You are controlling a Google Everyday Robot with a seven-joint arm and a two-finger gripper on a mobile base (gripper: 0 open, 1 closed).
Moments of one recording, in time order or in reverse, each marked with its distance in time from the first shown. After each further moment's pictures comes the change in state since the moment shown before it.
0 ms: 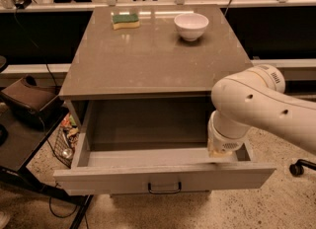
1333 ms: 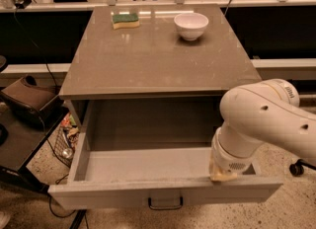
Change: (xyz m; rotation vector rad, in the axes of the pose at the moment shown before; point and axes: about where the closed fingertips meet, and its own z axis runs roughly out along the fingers) arm -0.007 0.058 -0.004 -0.105 -0.069 0.021
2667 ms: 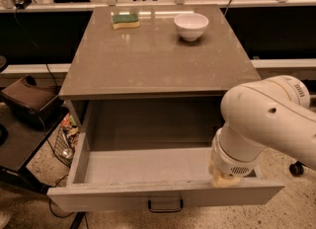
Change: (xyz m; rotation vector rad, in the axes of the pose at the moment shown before) arm -0.009 0.024 -0.026 0.008 0.011 -0.011
